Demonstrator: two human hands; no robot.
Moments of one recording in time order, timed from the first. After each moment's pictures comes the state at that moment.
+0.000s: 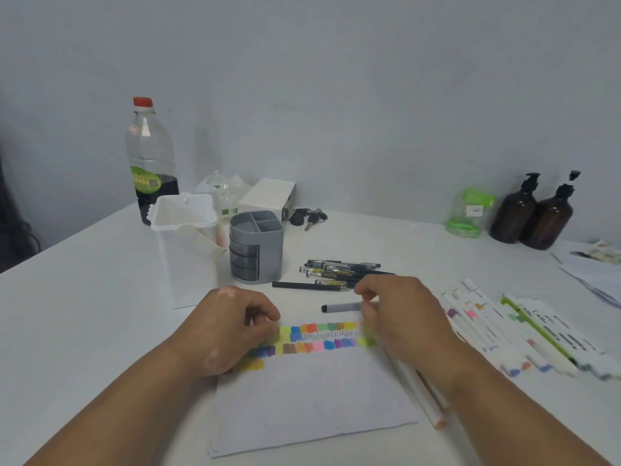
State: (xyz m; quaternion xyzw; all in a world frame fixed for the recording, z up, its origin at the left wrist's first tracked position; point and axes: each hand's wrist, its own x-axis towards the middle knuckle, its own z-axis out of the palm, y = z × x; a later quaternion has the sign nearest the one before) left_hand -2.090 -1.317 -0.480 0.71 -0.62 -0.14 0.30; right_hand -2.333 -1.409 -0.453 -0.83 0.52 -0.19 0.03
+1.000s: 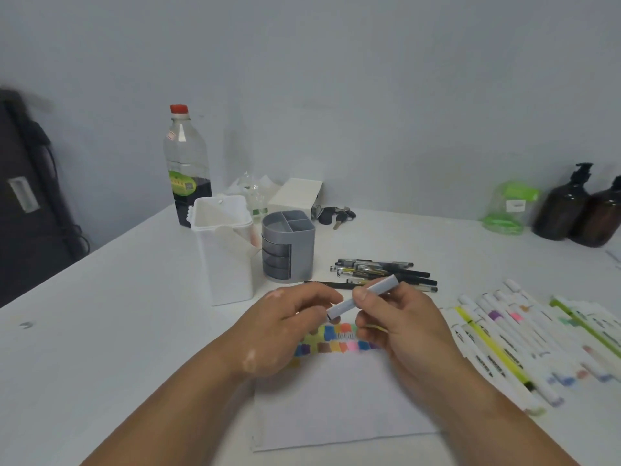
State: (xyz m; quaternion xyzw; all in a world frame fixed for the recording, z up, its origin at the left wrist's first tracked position) left_hand -2.109 -1.307 -0.465 0.60 -0.66 -0.27 0.37; right_hand -2.292 -1.373 -0.470 -0.54 0.37 -0.45 0.61
